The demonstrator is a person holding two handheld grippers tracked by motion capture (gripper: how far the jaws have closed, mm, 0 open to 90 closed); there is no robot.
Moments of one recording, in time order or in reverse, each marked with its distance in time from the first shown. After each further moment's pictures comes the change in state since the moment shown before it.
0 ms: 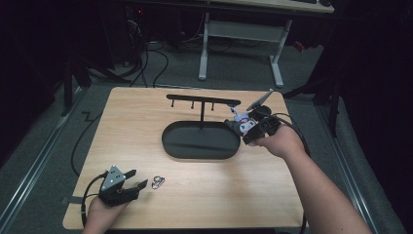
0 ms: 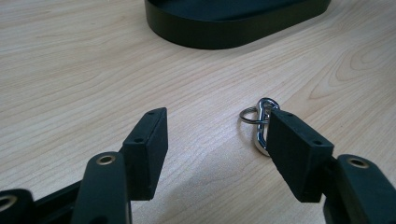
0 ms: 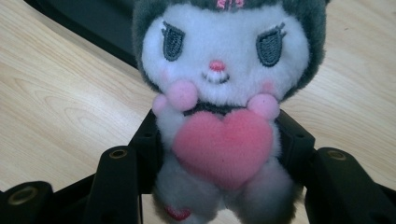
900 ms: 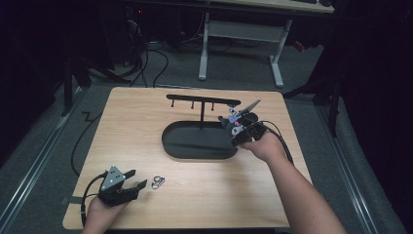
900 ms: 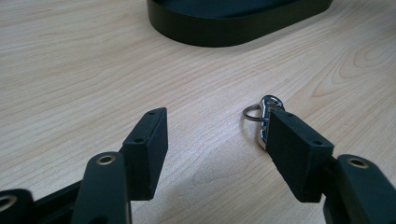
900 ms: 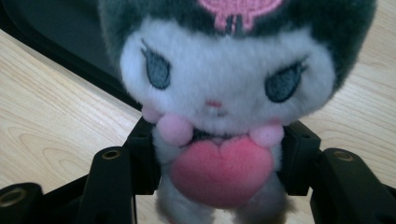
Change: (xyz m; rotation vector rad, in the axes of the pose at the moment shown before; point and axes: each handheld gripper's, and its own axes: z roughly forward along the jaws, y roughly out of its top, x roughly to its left) left arm 0.002 -0.001 0.000 0.006 0.004 0.002; right arm 0.001 0.013 0.059 -0.039 0.034 0.027
